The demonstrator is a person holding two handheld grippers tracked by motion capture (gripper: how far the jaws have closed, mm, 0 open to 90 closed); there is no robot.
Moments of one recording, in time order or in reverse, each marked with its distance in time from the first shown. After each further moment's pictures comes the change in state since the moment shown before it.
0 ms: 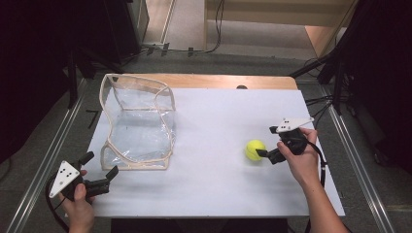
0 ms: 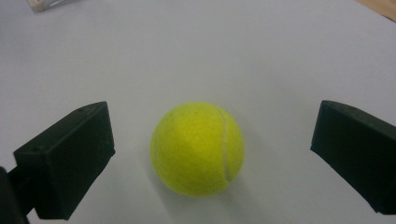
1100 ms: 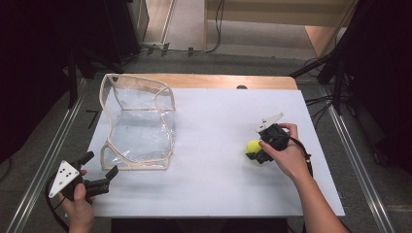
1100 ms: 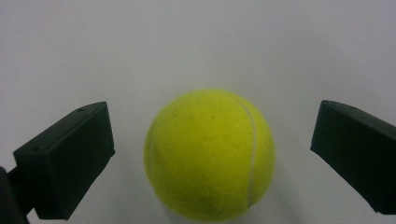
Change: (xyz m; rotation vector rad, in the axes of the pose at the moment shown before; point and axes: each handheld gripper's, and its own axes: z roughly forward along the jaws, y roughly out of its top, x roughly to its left) left arm 0.001 0.000 0.000 -0.007 -0.006 -0.005; right arm 0.003 0.018 0.044 0.261 0.036 -0.028
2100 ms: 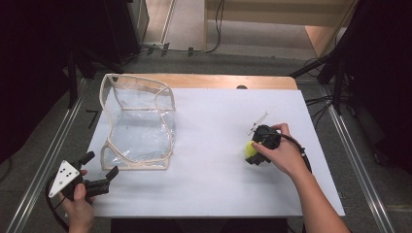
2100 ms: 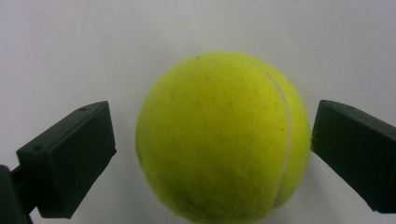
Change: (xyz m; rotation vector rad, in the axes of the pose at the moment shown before) left arm 0.000 0.000 0.001 0.006 -0.012 0.003; right arm -0.001 0.012 0.020 0.256 0.023 -0.020
